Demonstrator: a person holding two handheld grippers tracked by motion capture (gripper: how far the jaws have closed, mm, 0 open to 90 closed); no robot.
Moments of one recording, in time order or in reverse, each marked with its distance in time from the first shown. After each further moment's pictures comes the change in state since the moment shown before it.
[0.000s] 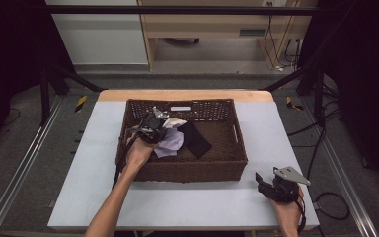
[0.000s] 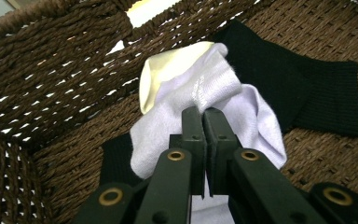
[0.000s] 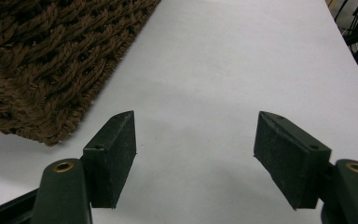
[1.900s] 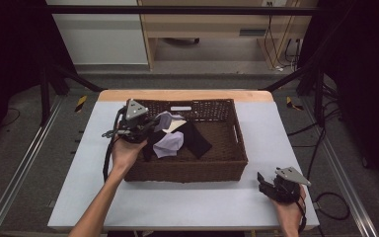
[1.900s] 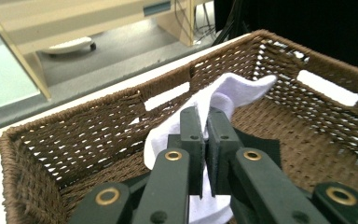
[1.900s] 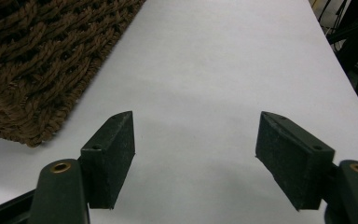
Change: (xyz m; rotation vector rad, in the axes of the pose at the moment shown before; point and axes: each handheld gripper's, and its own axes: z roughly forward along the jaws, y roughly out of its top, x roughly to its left) left arm 0.003 -0.005 -0.099 -0.368 -0.057 -0.079; right arm -0.001 -0.001 -0.001 0.003 -0.049 0.007
